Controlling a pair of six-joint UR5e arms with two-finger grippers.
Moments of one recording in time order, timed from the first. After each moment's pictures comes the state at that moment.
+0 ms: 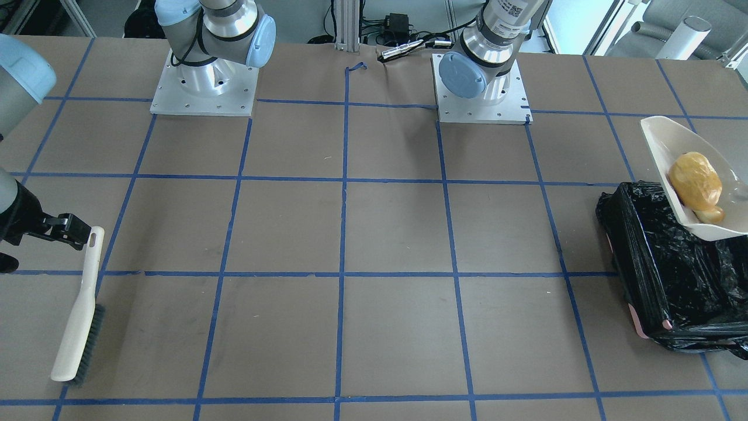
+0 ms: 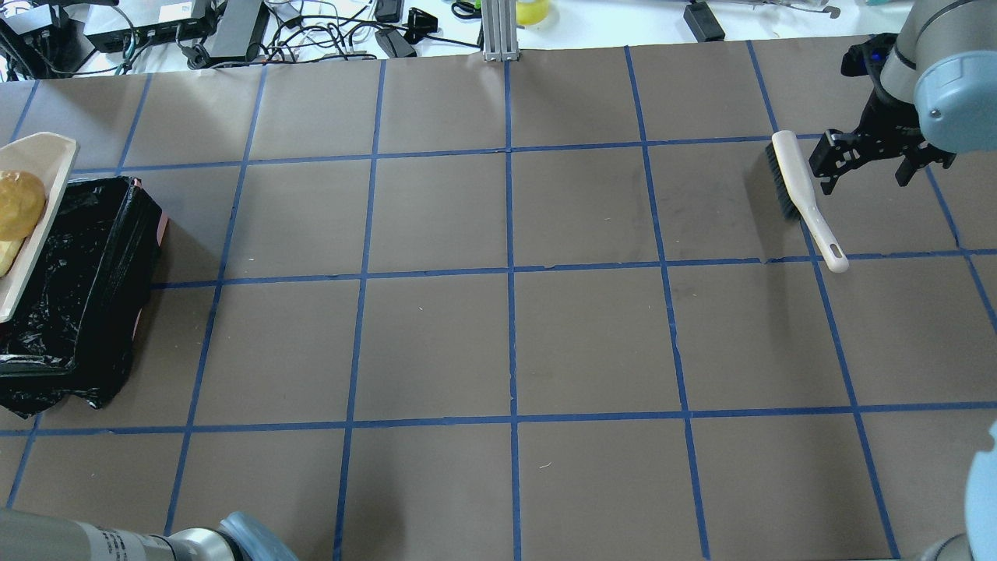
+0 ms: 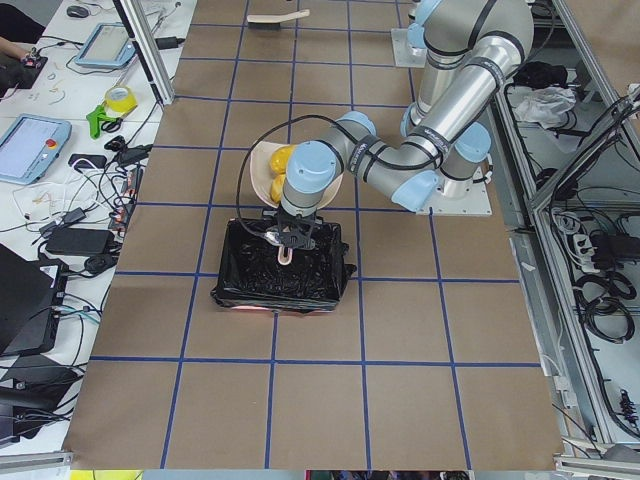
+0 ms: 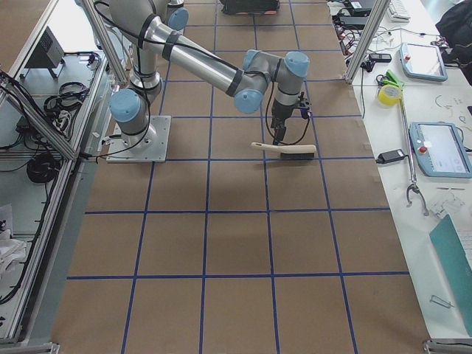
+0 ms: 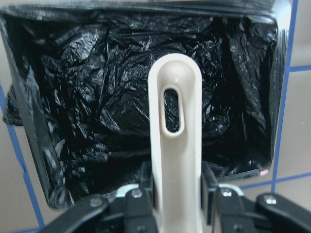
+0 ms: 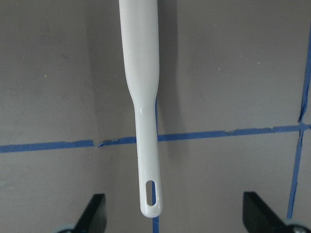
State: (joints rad) left arm -0.65 -1.83 -1.53 -1.33 1.36 -0.54; right arm 1.25 -1.33 1.65 -1.88 -1.75 -0.30
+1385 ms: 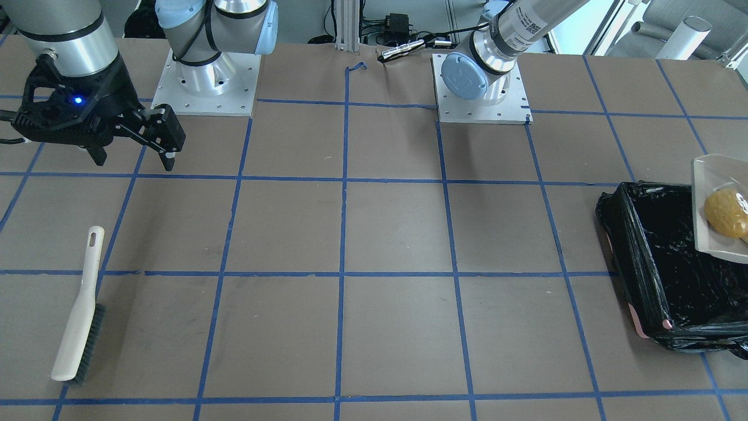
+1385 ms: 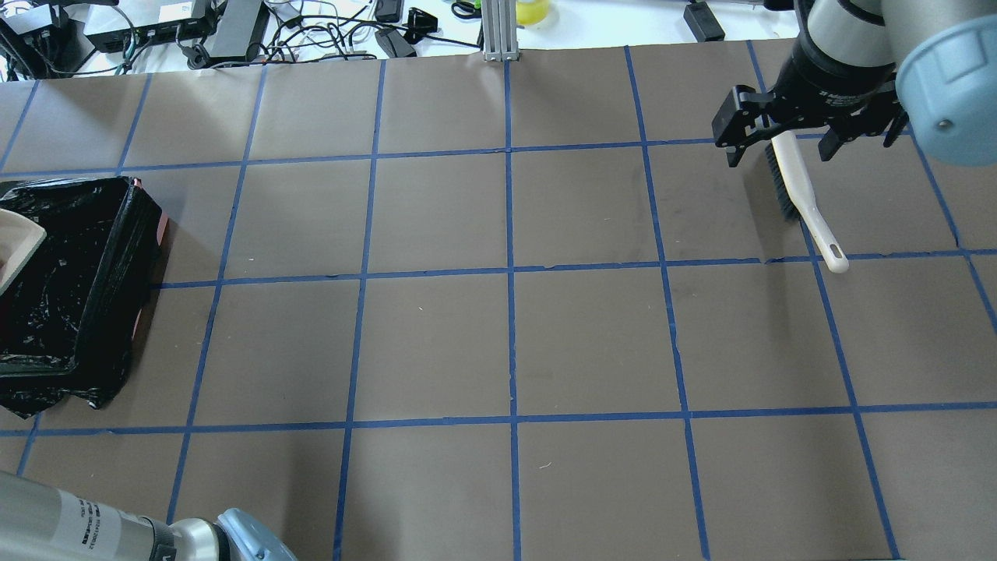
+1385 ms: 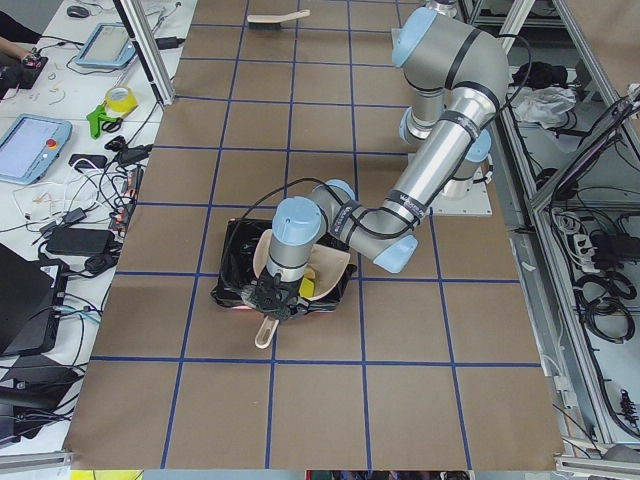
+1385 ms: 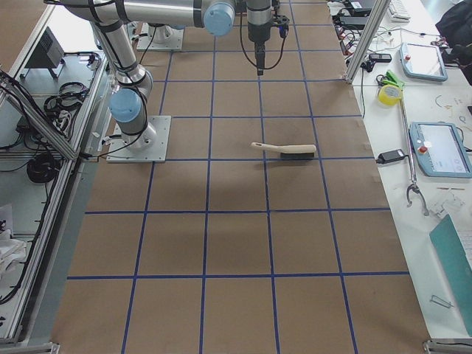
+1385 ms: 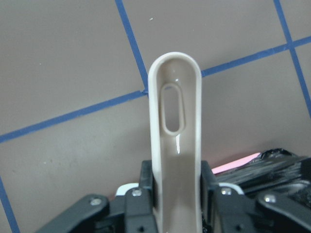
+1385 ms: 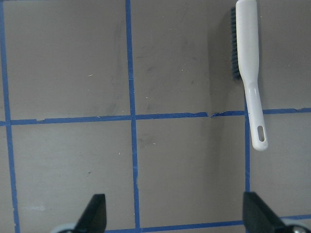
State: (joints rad) left arm -0.64 -2.02 -1.46 -0.84 1.60 -0.24; right arm 1.53 -1.59 1.61 -1.69 -1.63 0.00
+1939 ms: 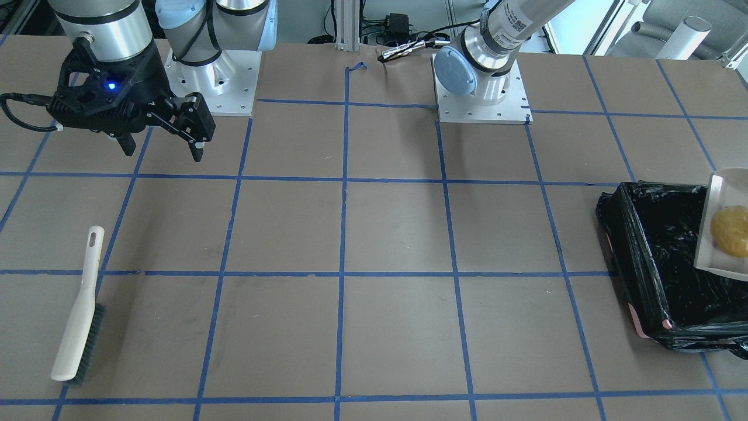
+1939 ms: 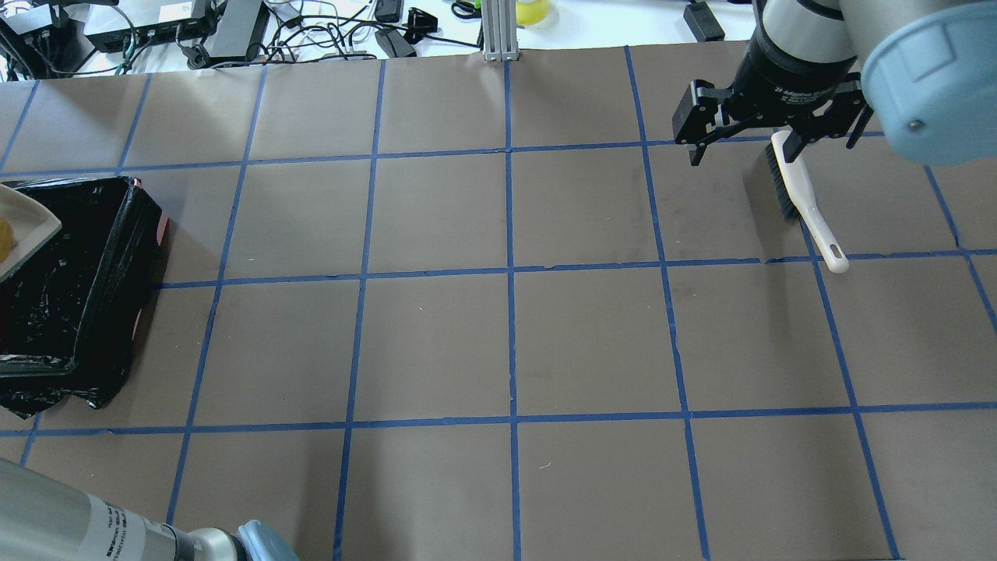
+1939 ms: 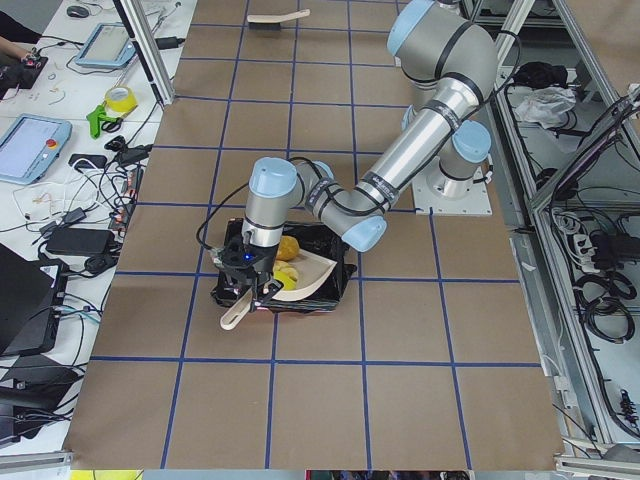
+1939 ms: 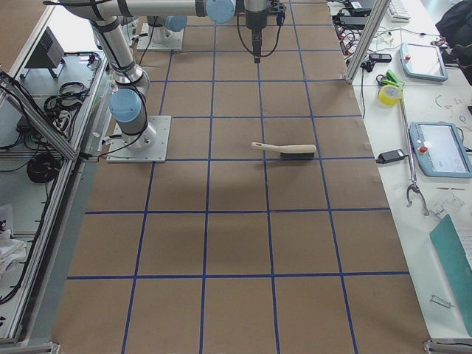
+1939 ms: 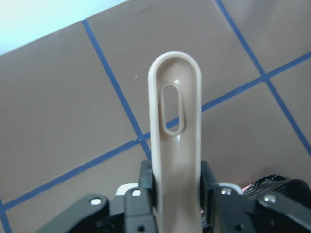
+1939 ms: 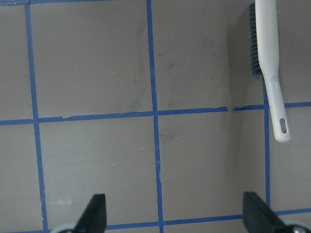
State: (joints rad) left arm -0.77 -2.03 -1.47 -0.63 1.76 -0.16; right arm 1.60 -1.59 1.59 -1.67 -1.62 0.07
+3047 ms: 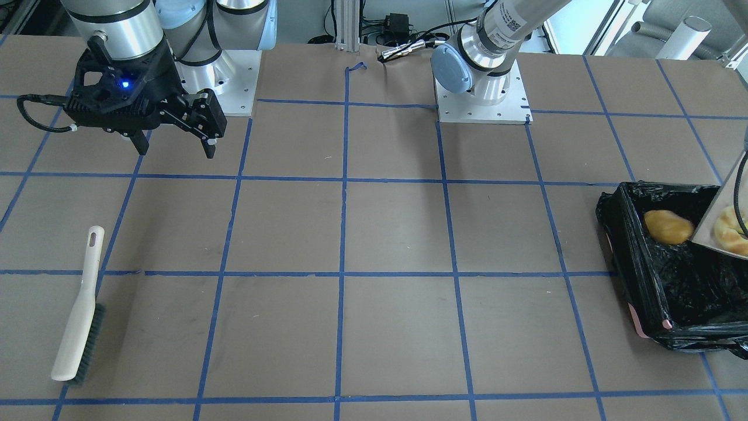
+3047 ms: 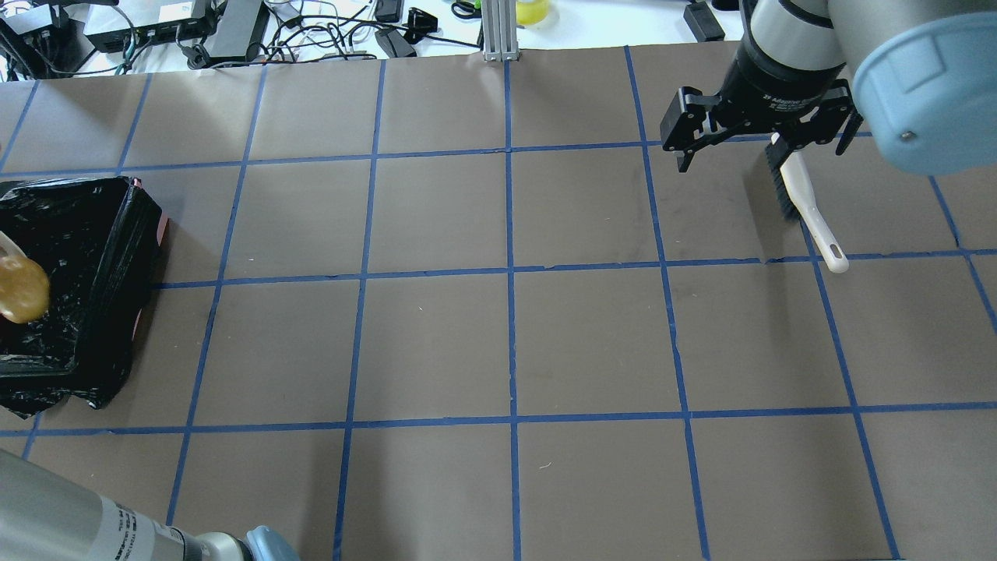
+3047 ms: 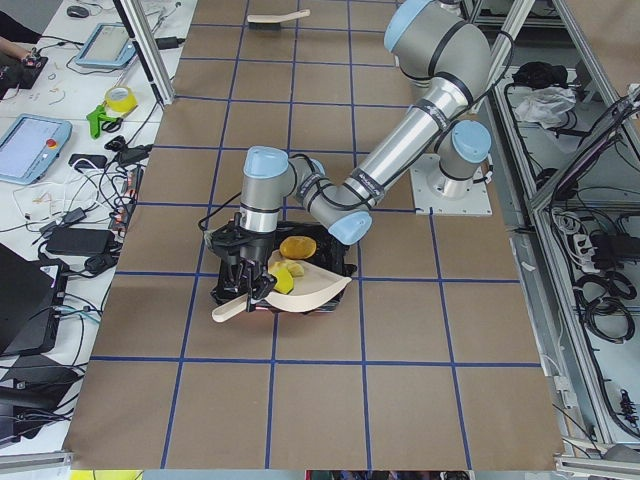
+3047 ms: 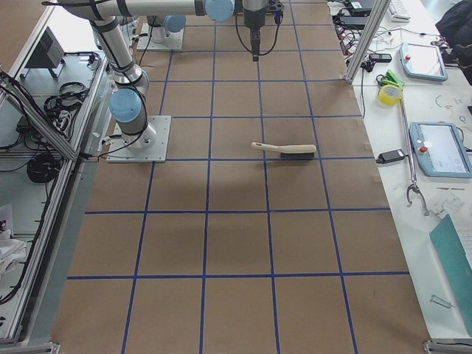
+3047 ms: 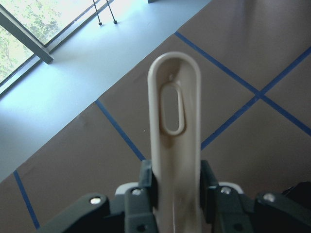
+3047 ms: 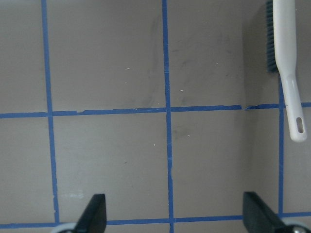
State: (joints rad) left arm -0.82 -2.04 -1.51 -0.50 1.96 0.11; right arm 1.61 -1.59 1.60 -1.67 -1.58 0.06
